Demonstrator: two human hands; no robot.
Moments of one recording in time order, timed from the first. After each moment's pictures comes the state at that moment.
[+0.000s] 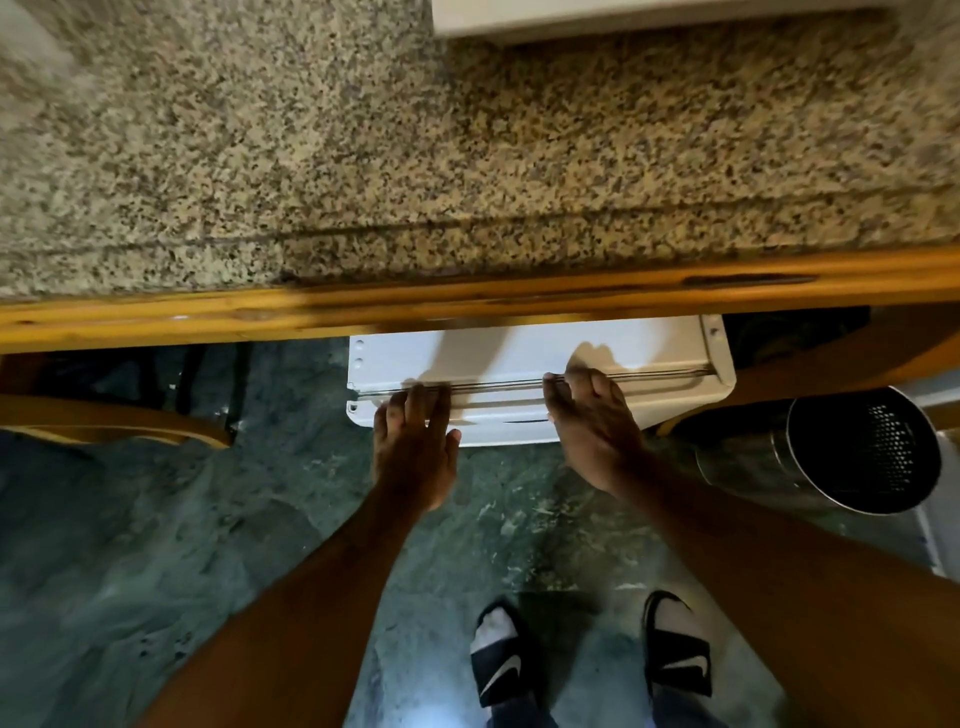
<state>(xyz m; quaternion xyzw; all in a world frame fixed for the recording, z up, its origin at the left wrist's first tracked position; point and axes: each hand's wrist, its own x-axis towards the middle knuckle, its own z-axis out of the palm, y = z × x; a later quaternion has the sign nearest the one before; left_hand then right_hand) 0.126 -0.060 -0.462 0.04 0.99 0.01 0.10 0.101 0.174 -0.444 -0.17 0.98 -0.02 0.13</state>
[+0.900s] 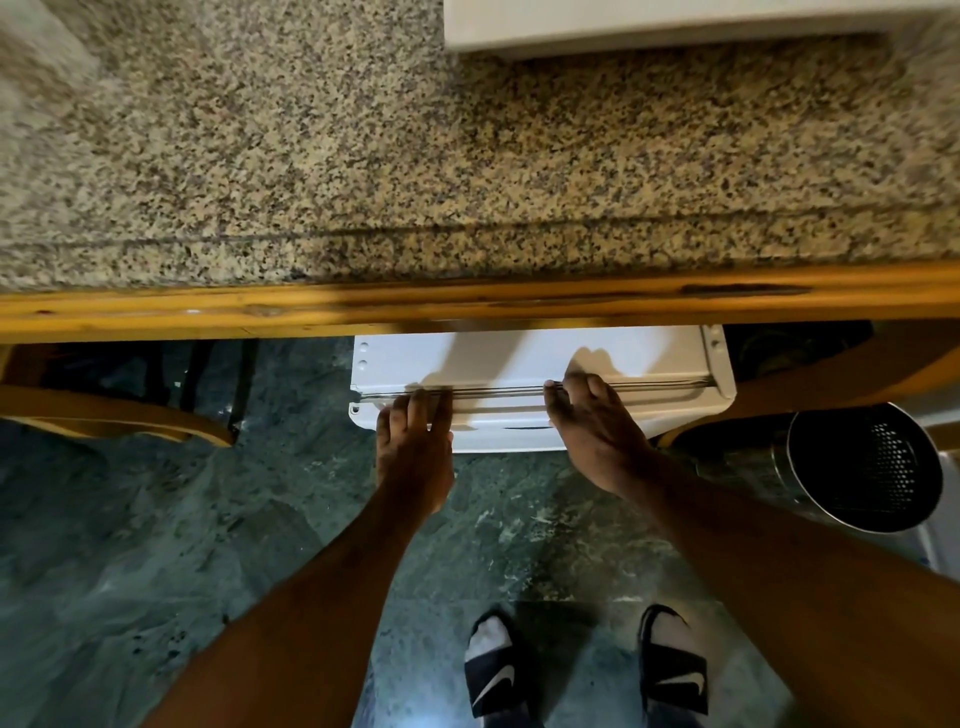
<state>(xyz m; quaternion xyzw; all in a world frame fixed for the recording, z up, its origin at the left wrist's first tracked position) 0.128 -0.056 -0.466 0.03 1.00 0.01 0.06 0.095 0.178 -0.442 -0.23 0.97 0.03 0.09</state>
